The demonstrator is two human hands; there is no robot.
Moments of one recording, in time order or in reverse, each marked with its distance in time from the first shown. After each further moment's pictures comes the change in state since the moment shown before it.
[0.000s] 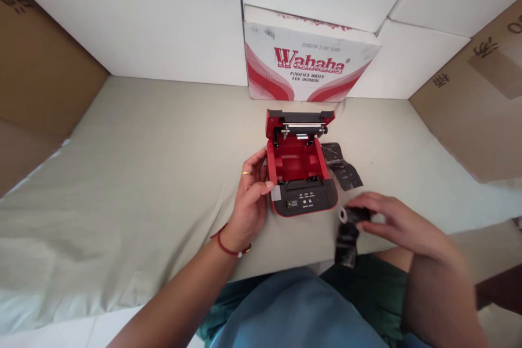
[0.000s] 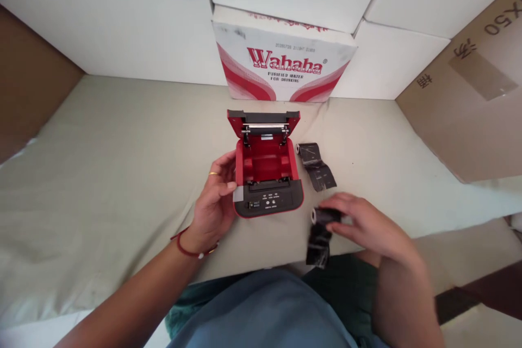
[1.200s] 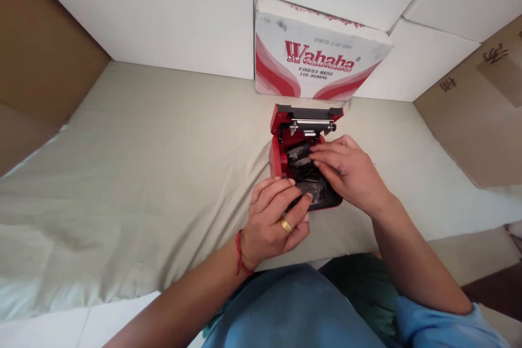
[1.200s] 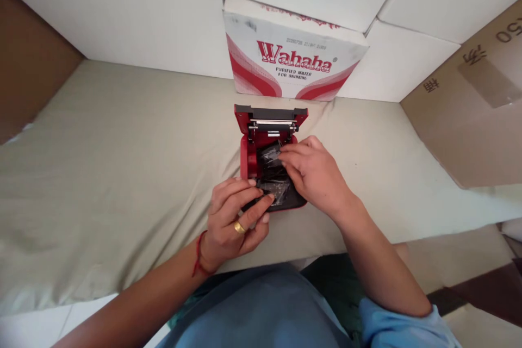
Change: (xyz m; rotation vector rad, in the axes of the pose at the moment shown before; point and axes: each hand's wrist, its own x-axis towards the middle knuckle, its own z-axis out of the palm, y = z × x) left_hand -0.037 0.007 0.012 1.191 -0.240 1.191; right_hand 0.118 -0.077 0.011 -0.385 0.341 -0.212
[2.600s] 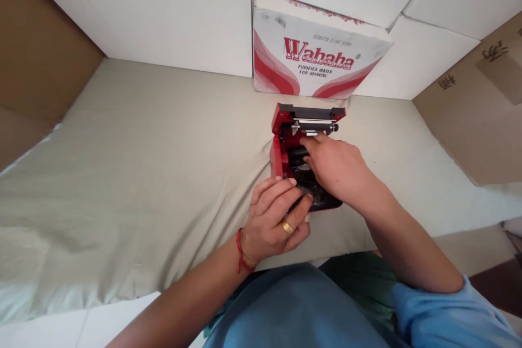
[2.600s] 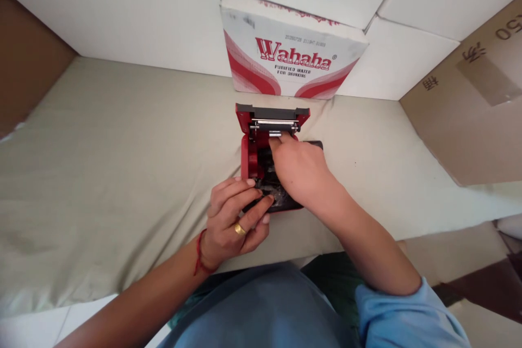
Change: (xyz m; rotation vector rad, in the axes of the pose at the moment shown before) left_hand -0.004 -0.001 0.003 0.000 0.021 0.029; right_hand 0.049 -0.065 -0.014 -0.474 -0.475 0.308
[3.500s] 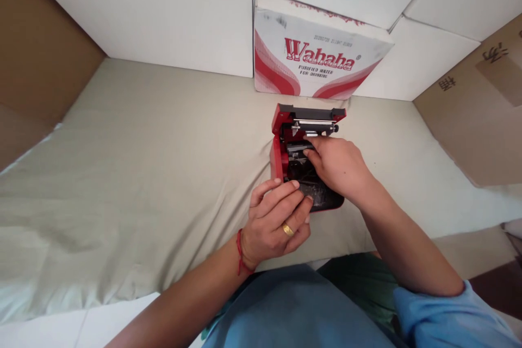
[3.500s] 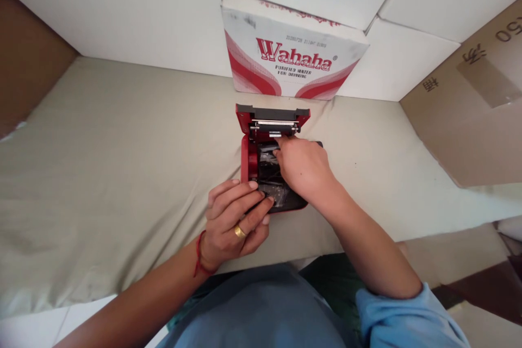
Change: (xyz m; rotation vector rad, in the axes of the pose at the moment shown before) left_hand 0.009 0.003 -0.005 0.048 -0.011 0.021; right_hand 0.010 0.010 0.011 0.147 0.052 0.105
